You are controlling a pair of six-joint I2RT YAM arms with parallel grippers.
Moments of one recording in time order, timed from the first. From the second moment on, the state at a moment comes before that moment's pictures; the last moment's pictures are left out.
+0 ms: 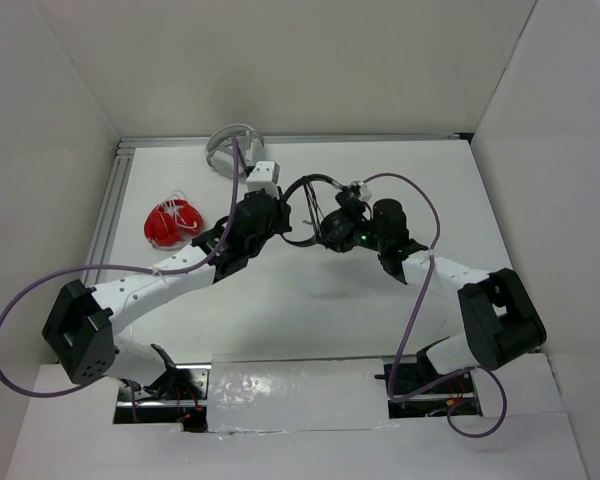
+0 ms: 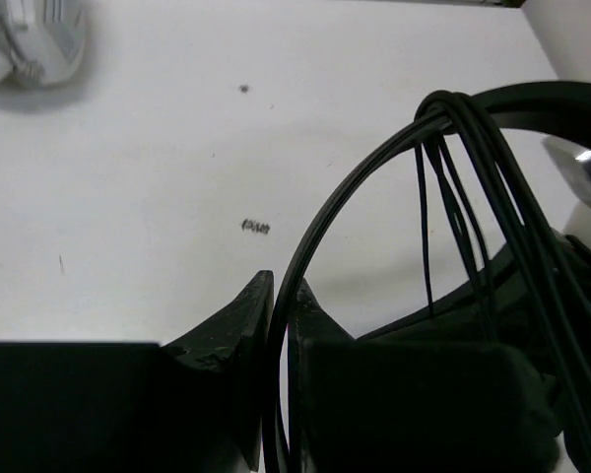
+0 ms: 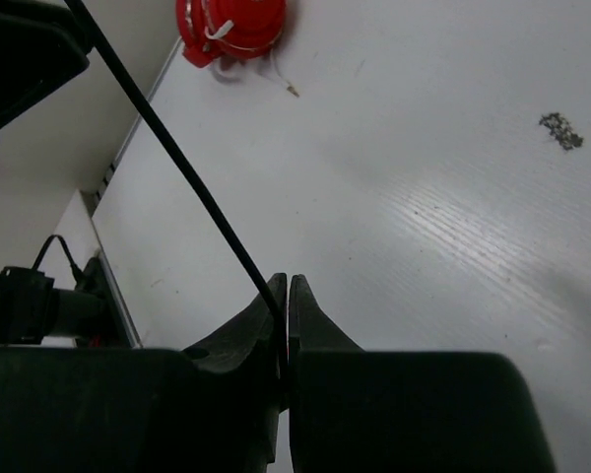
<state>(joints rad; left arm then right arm) -0.77 1.39 1.06 0.03 -0.43 -0.43 0.40 1.42 0.66 0.46 -0.60 0.51</state>
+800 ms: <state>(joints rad) -0.78 2.04 1.66 -1.18 -0.70 -1.56 0.52 1.42 0.62 0.35 -0.17 0.61</state>
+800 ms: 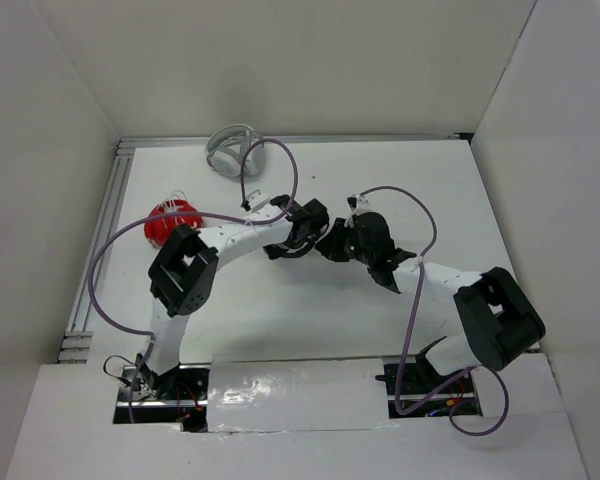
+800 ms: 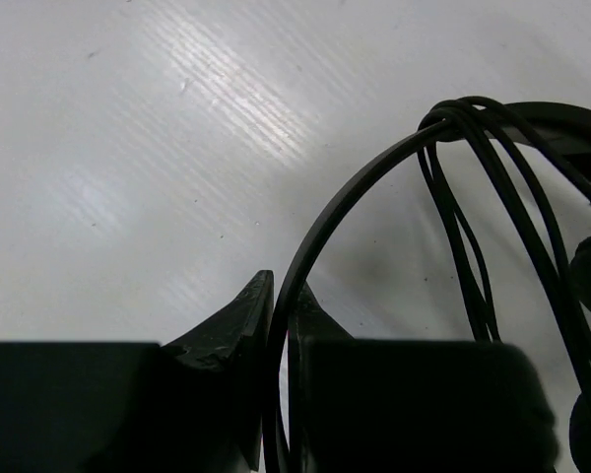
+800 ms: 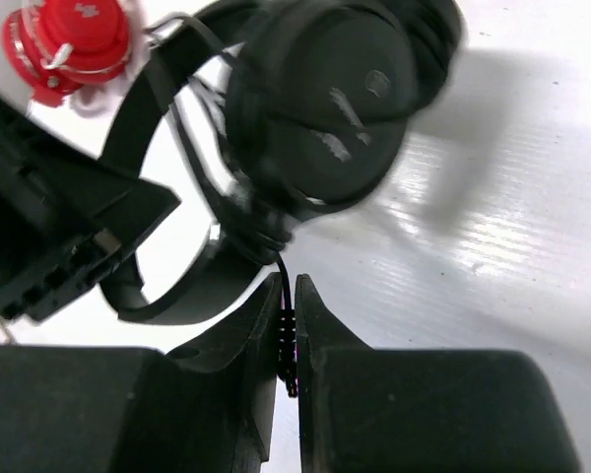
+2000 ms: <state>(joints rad) -0.87 2.14 1.54 -1.38 -0.79 -1.90 0.54 1.61 0.73 0.19 -0.05 0.59</state>
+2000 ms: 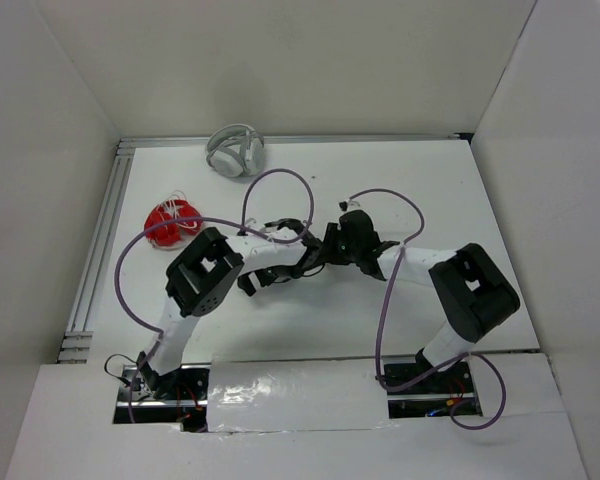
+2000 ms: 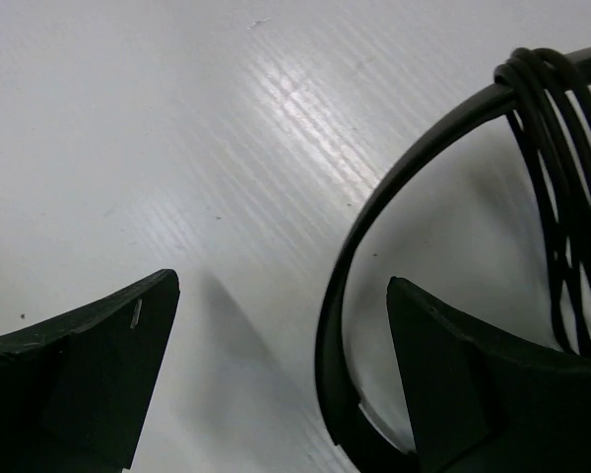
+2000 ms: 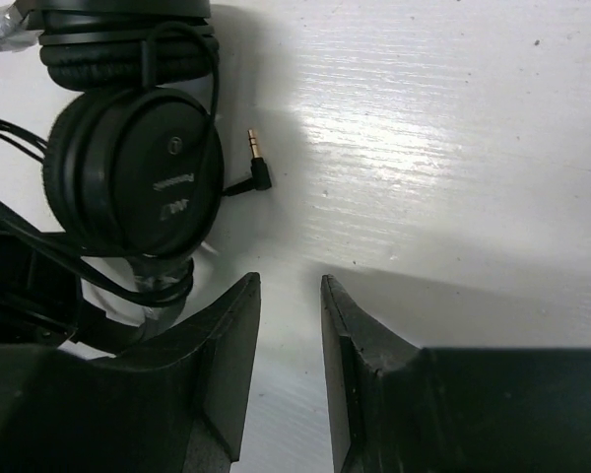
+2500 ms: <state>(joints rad) -0.95 1.86 1.49 -1.39 -0.77 -1.81 0.55 1.29 0.73 0.06 0.05 0.60</state>
